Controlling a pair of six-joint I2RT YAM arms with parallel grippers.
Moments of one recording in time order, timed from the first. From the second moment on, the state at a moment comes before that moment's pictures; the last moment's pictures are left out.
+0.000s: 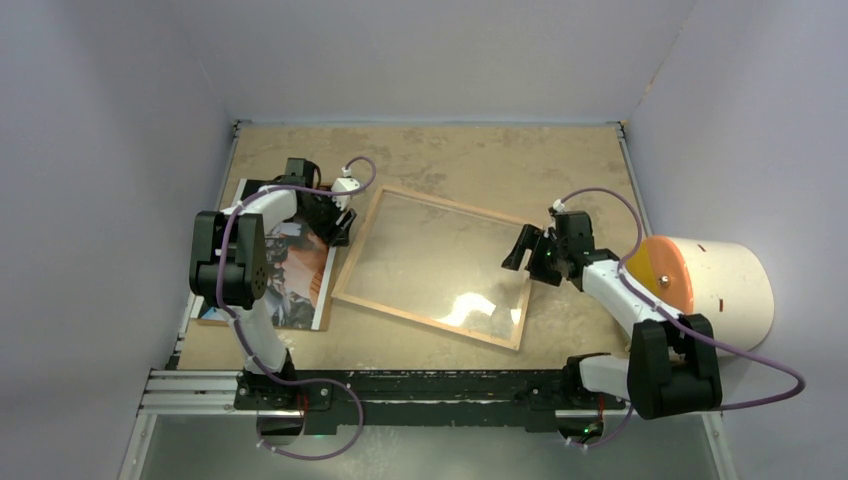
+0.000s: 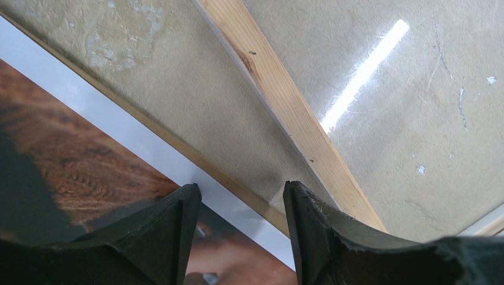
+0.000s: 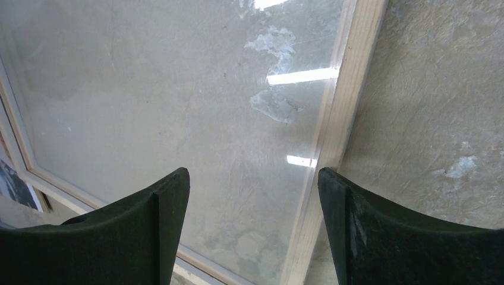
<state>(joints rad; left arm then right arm) -0.06 1.88 1.19 -0.54 0.49 0.70 0.14 1.24 0.62 -0.32 -0.26 0.51</state>
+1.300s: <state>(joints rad) -0.09 1.89 1.19 -0.53 0.47 0.69 0.23 1.31 0.63 -0.20 -0.15 0.54</state>
